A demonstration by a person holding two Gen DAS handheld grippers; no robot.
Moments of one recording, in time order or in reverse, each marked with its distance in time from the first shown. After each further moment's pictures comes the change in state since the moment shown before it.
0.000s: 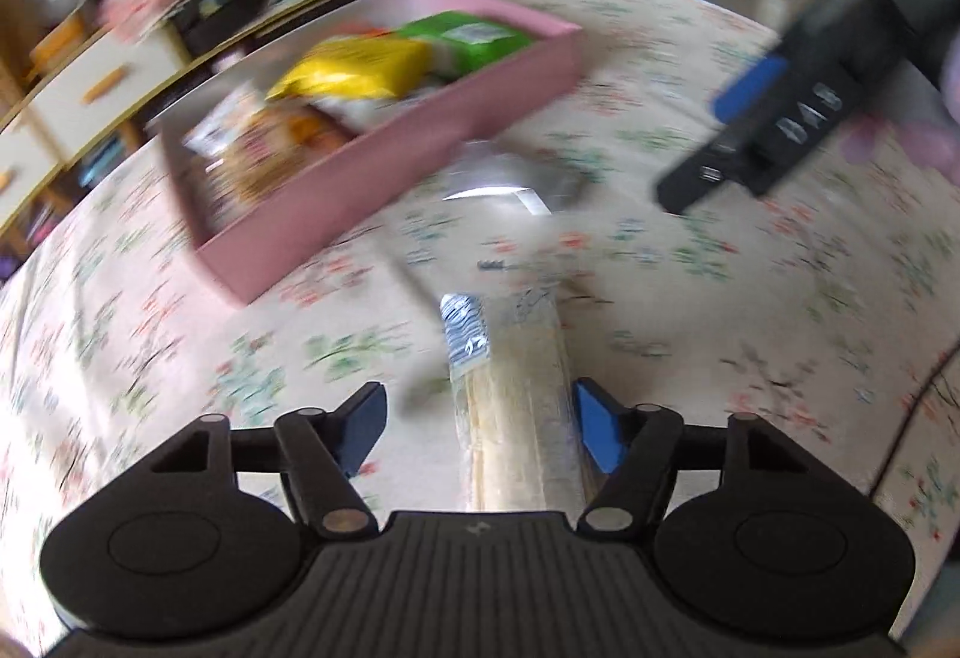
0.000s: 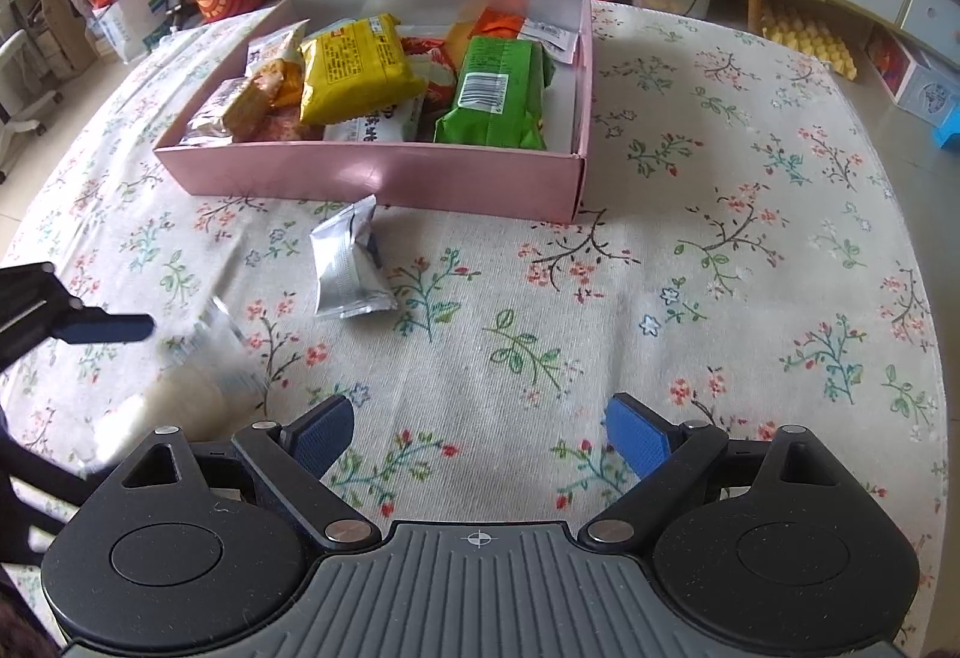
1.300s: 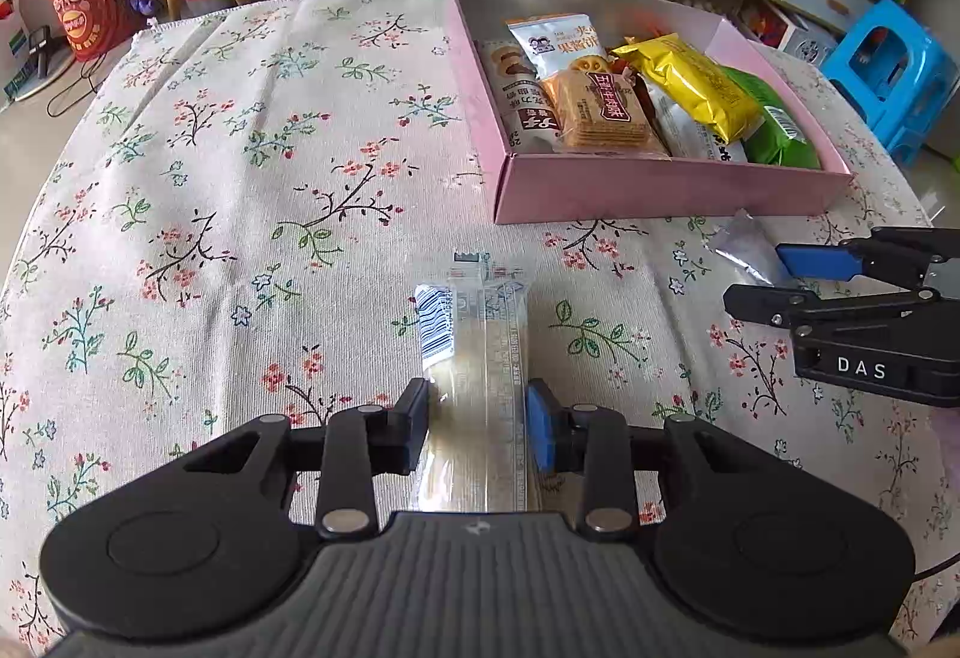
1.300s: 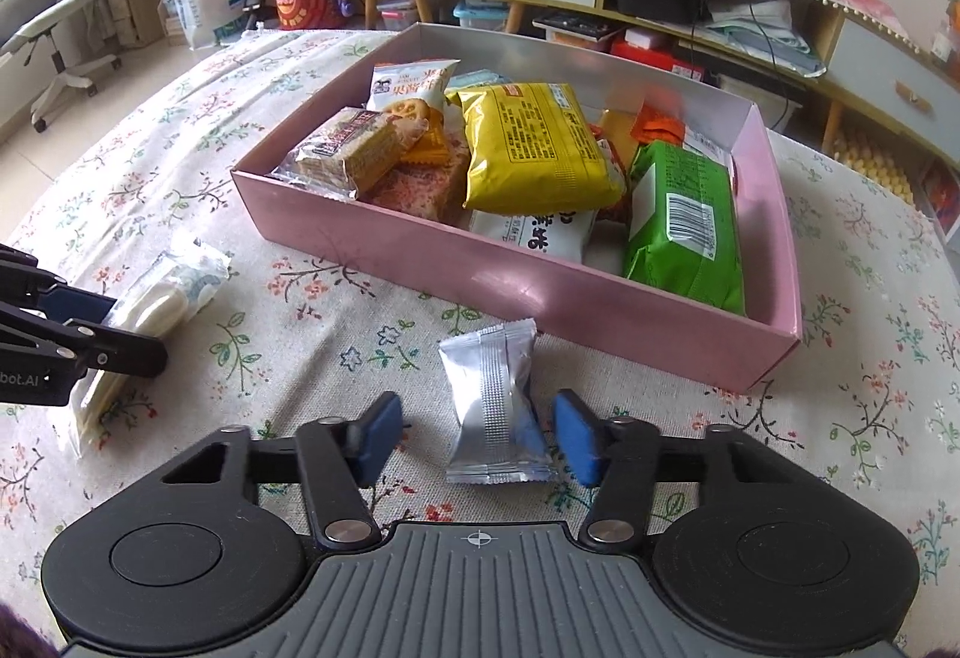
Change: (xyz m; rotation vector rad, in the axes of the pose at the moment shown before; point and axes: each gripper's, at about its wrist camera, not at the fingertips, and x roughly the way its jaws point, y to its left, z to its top) left arm -0.006 0.086 -0.016 -0.544 0.082 0.052; right arm 0.035 0.071 0.028 -0.196 -0.132 0.019
